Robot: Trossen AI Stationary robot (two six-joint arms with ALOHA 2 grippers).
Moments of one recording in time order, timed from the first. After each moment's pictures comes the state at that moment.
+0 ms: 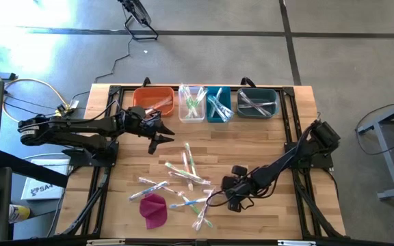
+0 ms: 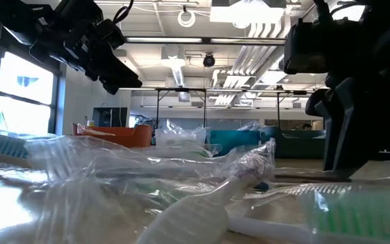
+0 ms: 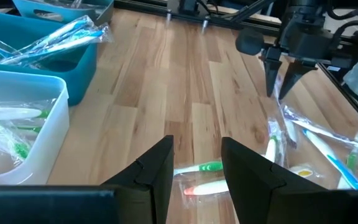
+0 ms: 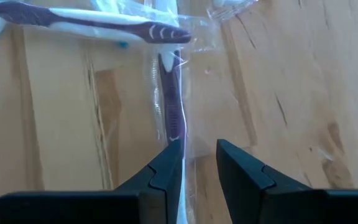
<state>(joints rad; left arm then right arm) 0.30 1.02 0.43 0.22 0.35 -0.03 0.55 1.81 0.96 -0.34 0.19 0.74</state>
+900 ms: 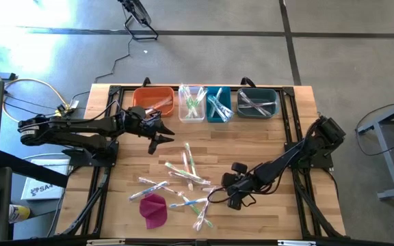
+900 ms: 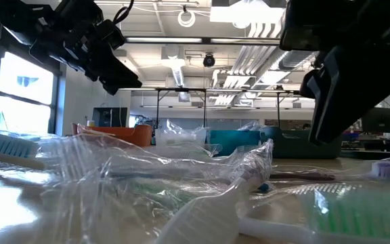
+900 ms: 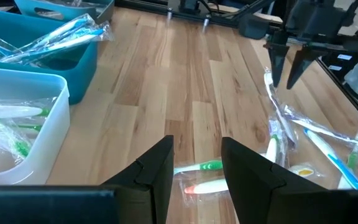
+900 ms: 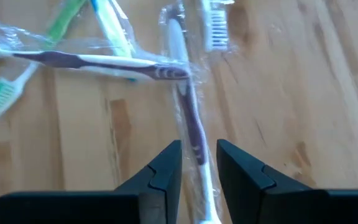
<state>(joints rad) 0.30 1.02 0.43 0.22 0.34 -0.03 0.53 1.71 0.96 -0.32 0.23 0.73</state>
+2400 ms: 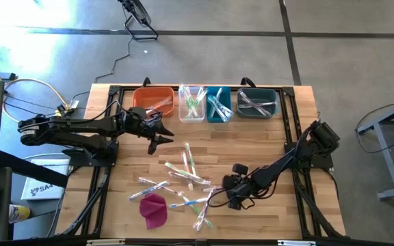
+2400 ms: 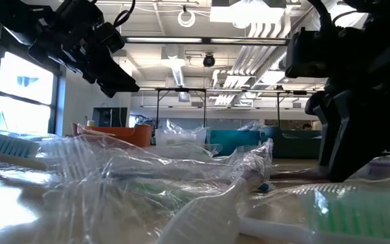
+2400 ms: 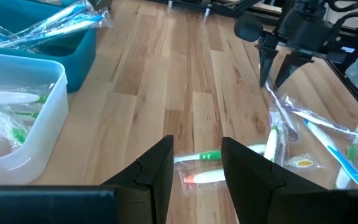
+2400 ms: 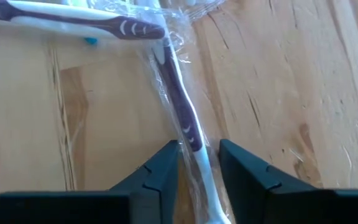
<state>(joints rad) 0.30 1.02 0.43 0.18 0.34 -0.03 0.54 1.82 0.95 -0.31 0.26 0.74</state>
